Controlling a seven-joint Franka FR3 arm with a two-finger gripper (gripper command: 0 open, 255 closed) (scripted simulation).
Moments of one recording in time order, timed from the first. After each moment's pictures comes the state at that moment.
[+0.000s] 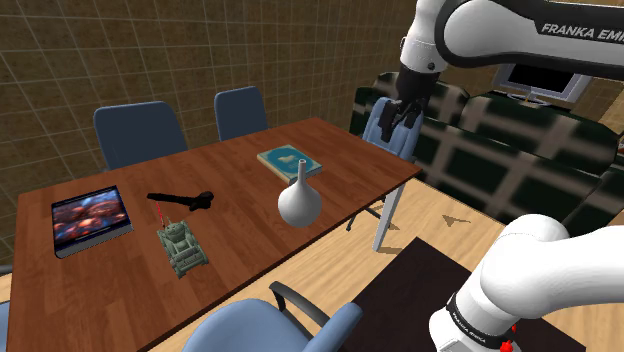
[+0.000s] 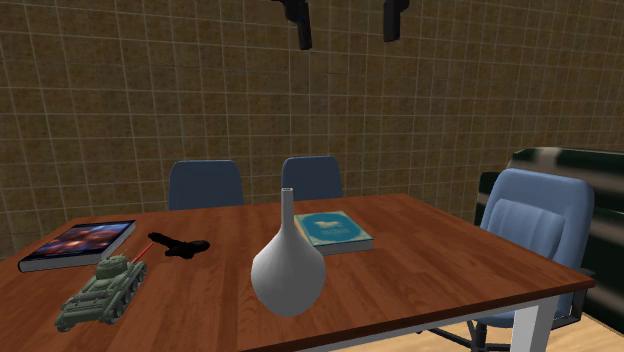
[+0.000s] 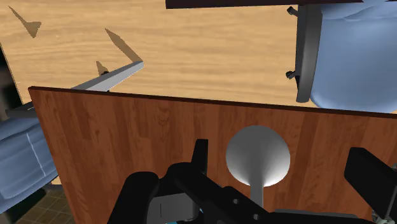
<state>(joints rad) -0.02 -0.80 0.07 -2.32 -0.10 1.65 0.07</state>
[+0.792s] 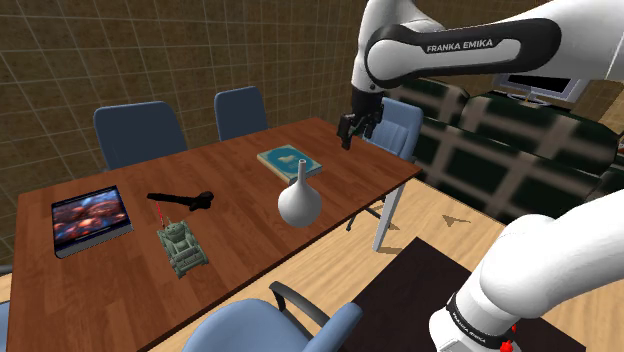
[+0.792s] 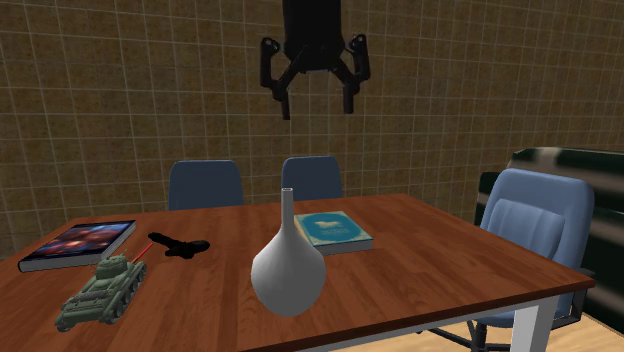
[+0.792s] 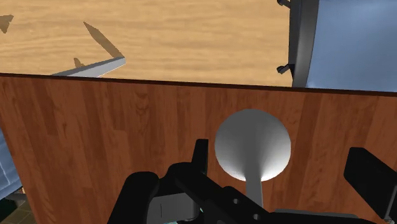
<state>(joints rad) -0.03 -0.44 0.05 -2.24 -0.08 1.88 0.07</state>
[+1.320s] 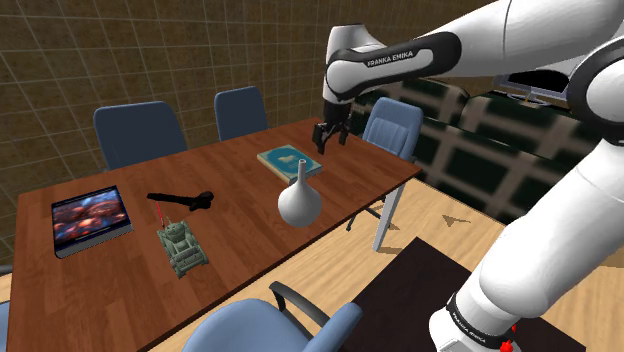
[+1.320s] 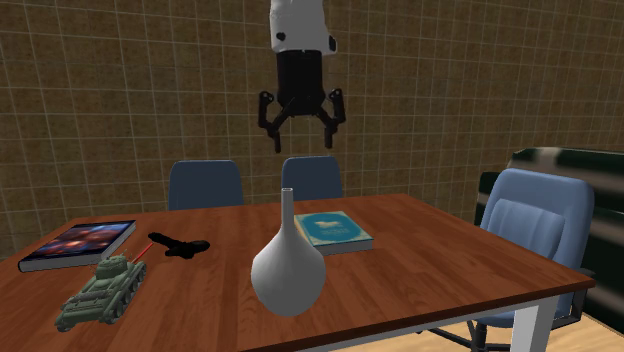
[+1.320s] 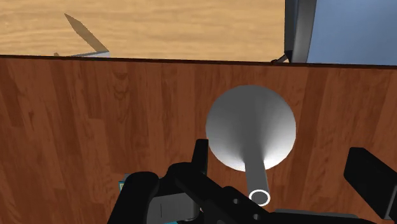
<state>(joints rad) -0.03 -0.12 0.04 -2.06 -0.06 1.99 0.06</state>
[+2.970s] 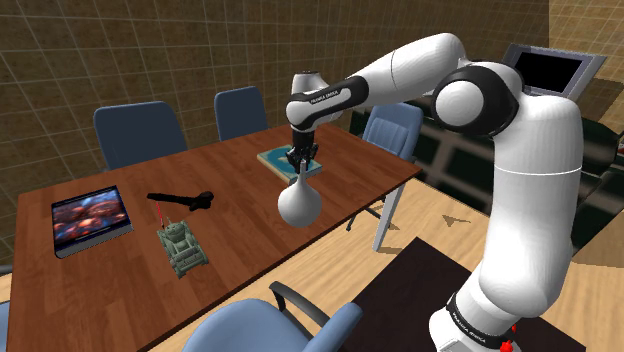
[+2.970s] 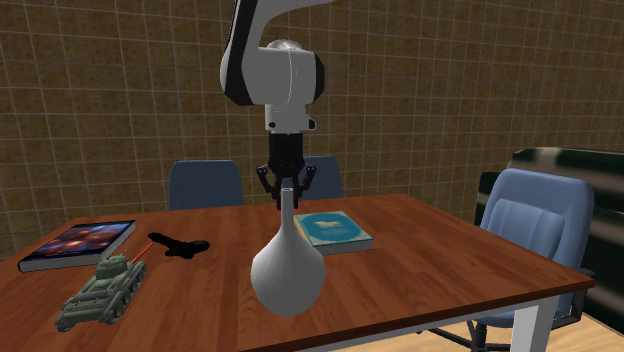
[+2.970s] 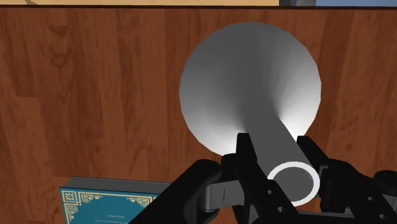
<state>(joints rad) -0.03 0.40 0.04 -1.71 -0.02 2.11 0.04</state>
